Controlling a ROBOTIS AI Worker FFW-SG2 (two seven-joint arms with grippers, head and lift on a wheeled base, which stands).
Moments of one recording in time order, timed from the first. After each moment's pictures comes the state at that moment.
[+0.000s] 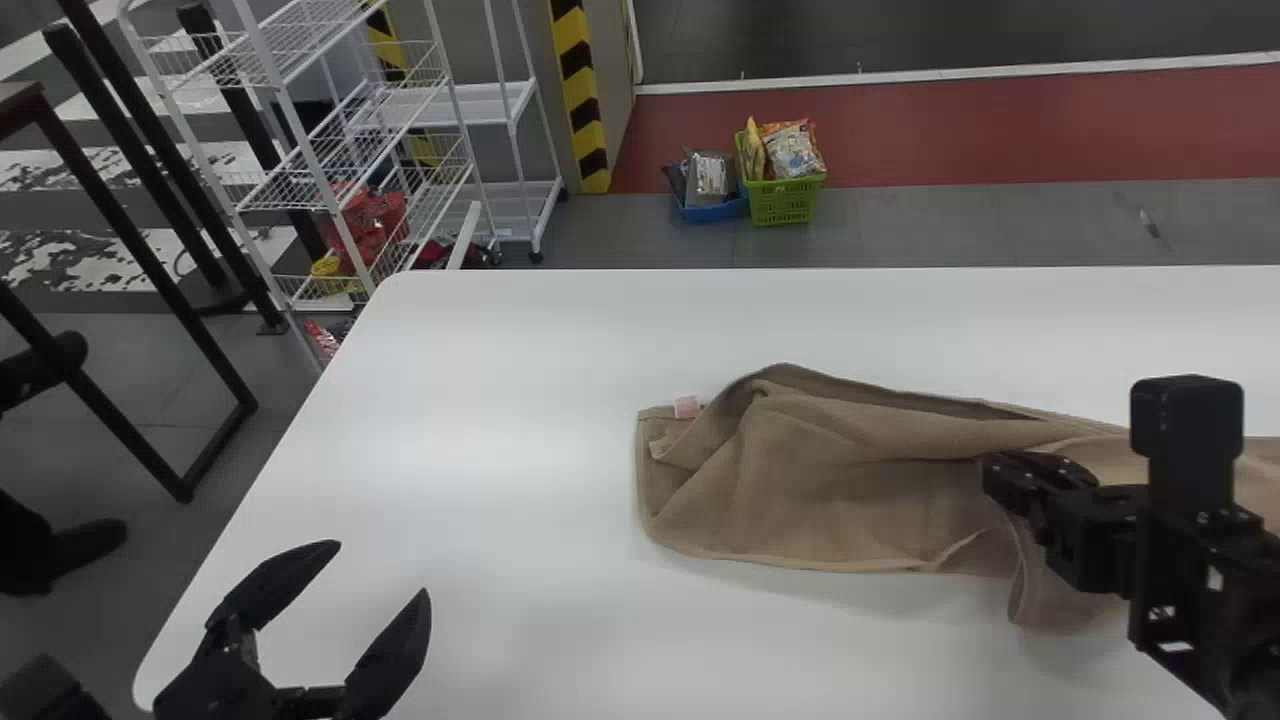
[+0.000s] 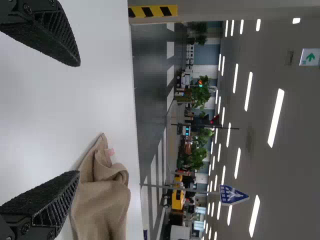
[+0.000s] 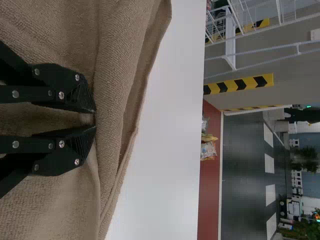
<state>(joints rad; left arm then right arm) 0.60 0.00 0.50 -1.94 0.24 -0.07 -0.85 0.07 -0.02 0.00 -1.83 0.05 0.71 0.29</state>
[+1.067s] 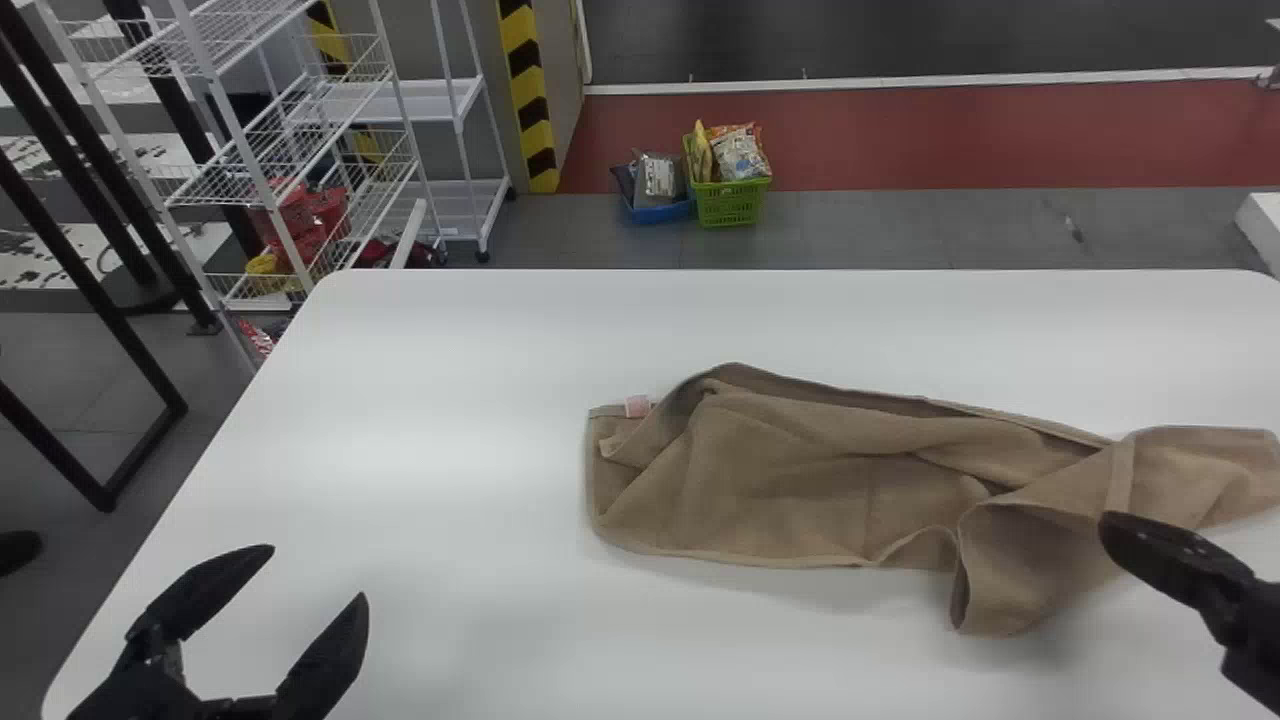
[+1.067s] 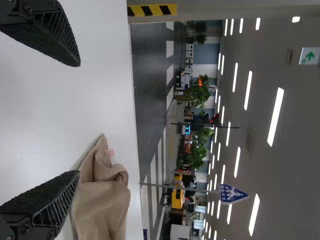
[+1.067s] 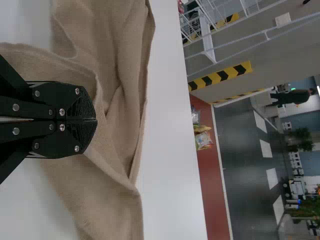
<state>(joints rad) 0.59 0.00 0.50 -1.94 0.23 -0.07 -0.84 0.38 -0.03 -0.35 -2.33 -0.15 0.97 0.49</state>
